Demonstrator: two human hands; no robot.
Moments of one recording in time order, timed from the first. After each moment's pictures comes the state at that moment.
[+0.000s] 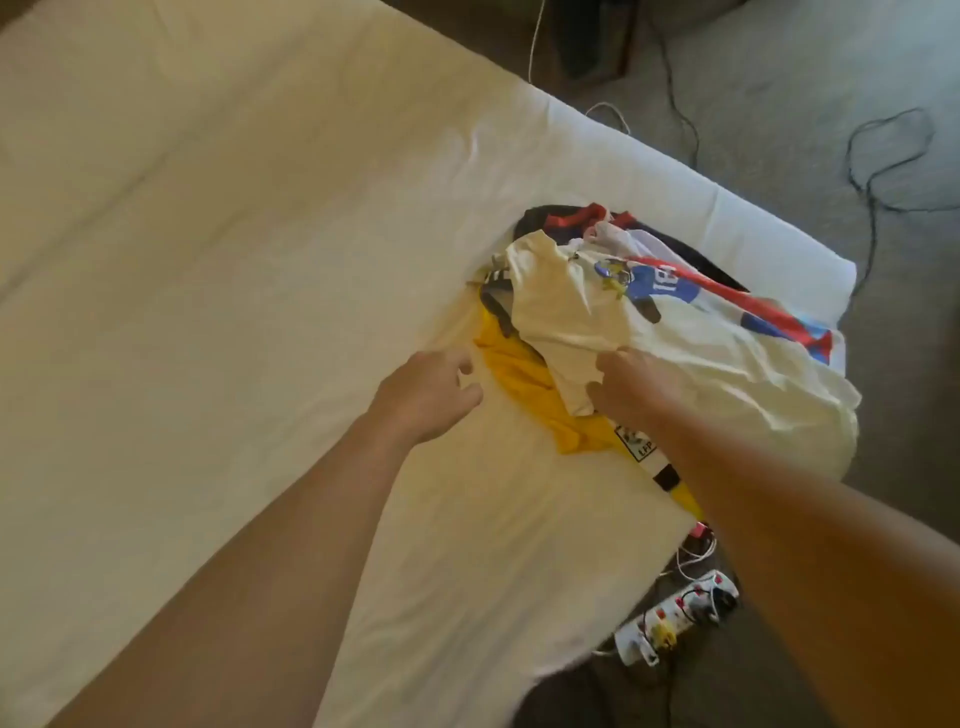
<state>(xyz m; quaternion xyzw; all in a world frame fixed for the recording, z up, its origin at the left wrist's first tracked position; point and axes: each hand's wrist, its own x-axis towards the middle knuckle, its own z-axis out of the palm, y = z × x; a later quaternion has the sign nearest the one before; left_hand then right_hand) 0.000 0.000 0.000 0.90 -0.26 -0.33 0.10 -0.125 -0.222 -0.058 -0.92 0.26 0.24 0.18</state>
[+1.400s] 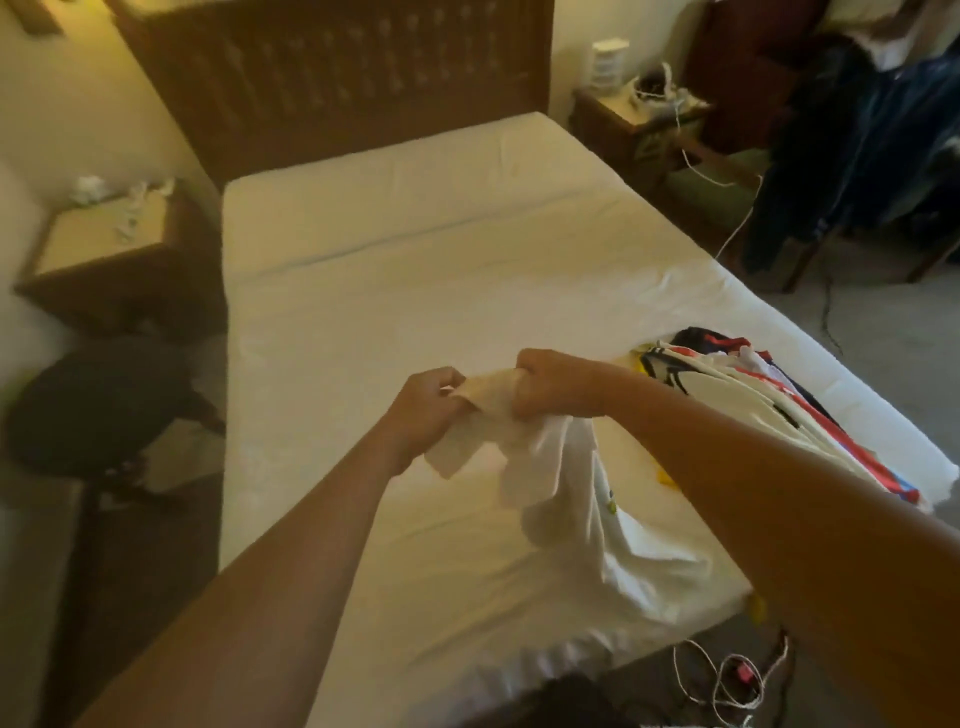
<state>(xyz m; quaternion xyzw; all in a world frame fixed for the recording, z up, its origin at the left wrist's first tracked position) -0.229 0.299 0.192 0.84 0.01 -0.18 0.52 -0.195 0.098 0.202 -0.91 -0.11 0.26 0.31</state>
